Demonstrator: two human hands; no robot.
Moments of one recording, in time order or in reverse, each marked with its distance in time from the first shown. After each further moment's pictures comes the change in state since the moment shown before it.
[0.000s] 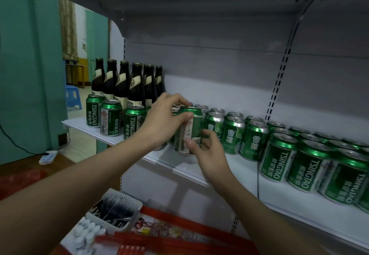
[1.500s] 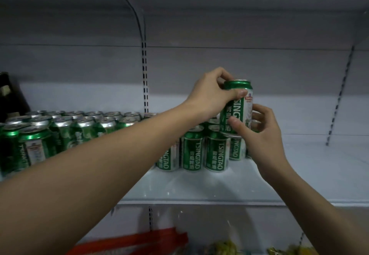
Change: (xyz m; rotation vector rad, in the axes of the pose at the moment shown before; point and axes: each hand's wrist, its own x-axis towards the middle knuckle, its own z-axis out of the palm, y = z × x) left_hand 0.009 0.284 0.274 -0.499 -0.461 0.188; right_hand -0.124 -0.054 -0.350 -0.169 0.720 -0.161
